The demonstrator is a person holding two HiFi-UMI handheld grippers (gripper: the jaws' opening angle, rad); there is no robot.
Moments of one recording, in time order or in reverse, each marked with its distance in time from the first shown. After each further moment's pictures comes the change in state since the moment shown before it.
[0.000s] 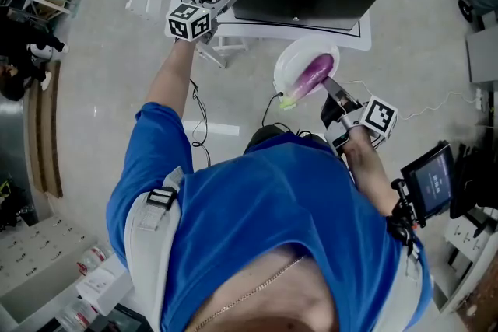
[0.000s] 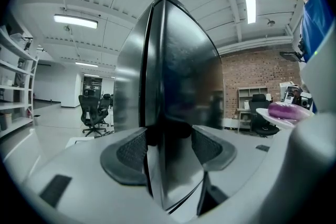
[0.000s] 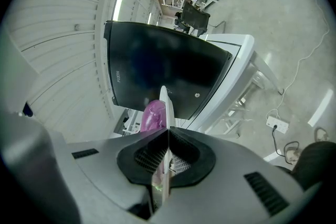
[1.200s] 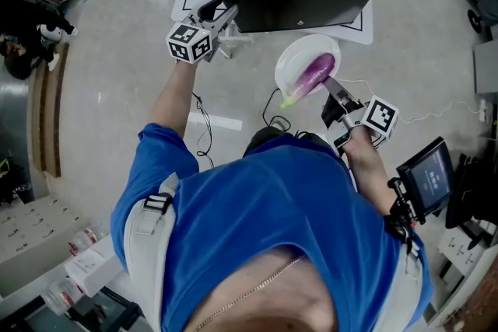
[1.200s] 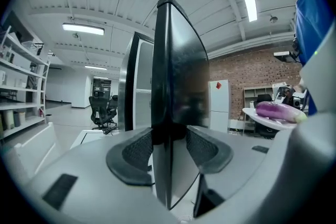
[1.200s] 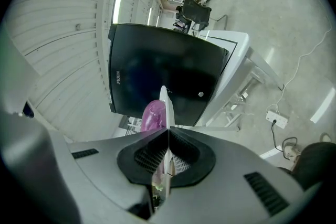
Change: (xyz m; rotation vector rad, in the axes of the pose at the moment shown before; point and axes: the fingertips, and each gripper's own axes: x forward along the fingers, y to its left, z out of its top) left arm -0.070 -0.100 -0.008 -0.010 -0.012 0.100; right arm -0.059 -0.004 -0.014 0.003 0.064 0.051
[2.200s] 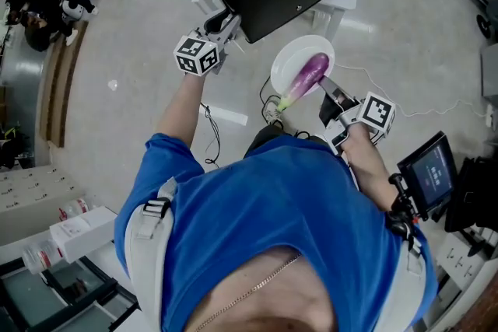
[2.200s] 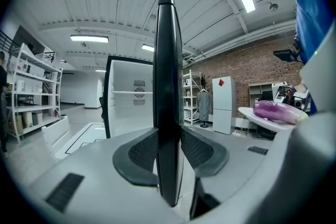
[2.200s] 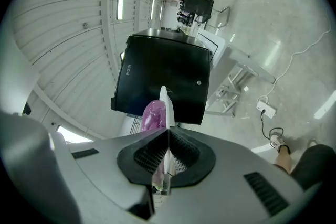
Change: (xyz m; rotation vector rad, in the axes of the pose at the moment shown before) left arm -0.087 -0.187 -0.022 -0.005 0.019 0.142; right arm -0.146 -0.022 -0.065 -0.022 0.133 0.071
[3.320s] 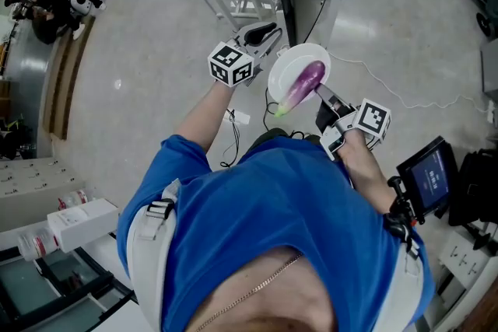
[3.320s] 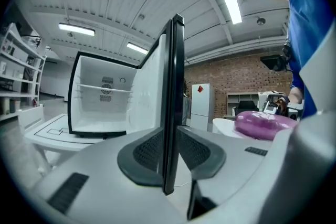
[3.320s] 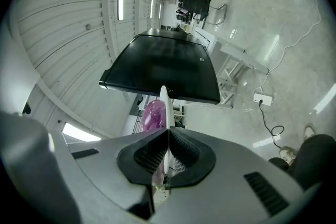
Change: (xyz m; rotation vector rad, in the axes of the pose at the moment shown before) left arm -0.022 -0.177 -0.004 -0.047 -0.029 -0.203; right arm -0.066 0.006 -0.081 0.022 0.031 0.031
